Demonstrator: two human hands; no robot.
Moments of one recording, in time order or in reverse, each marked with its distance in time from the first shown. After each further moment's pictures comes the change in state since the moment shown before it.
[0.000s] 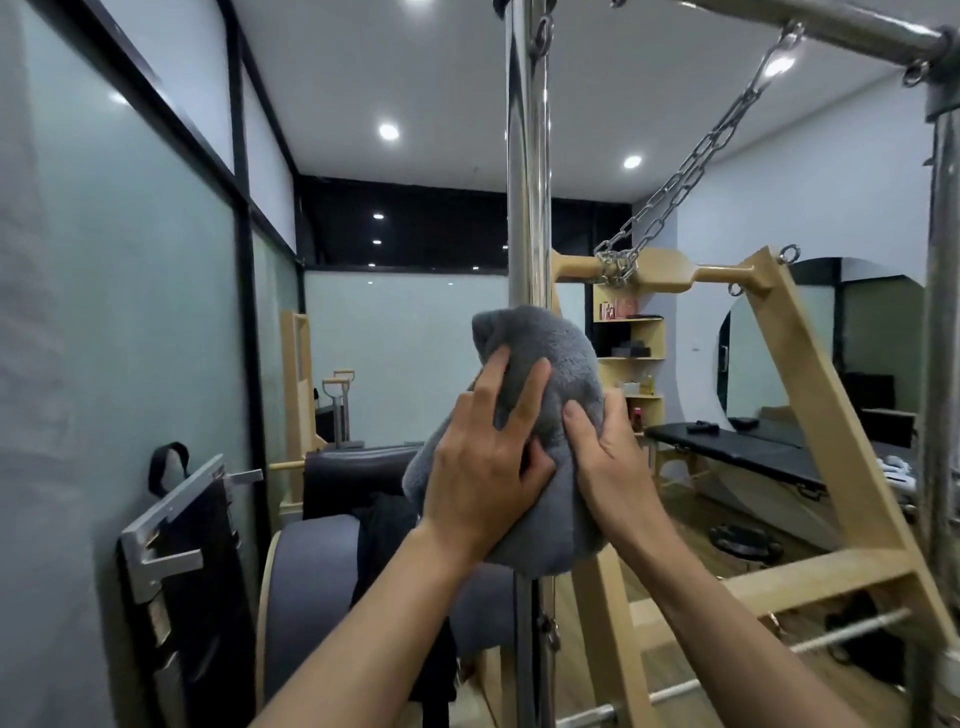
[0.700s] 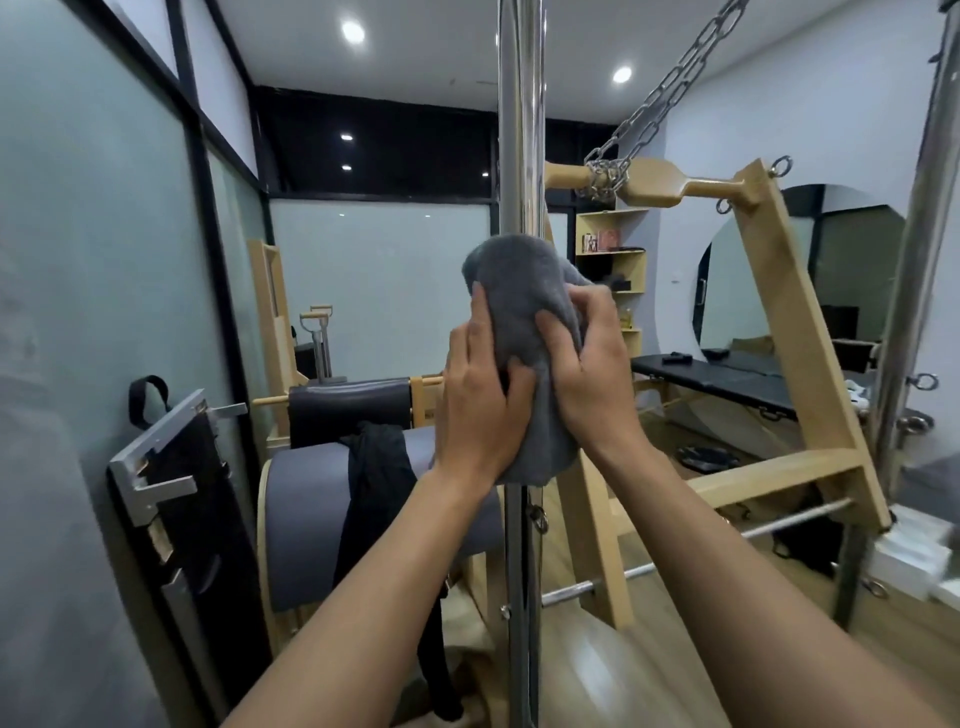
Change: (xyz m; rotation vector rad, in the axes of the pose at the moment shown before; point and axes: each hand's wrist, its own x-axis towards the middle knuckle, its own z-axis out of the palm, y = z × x) left_hand -0.025 0.024 0.001 -0.372 -0.023 -0.482; right_hand -0.010 0.006 0.014 -0.167 0.152 -0.225
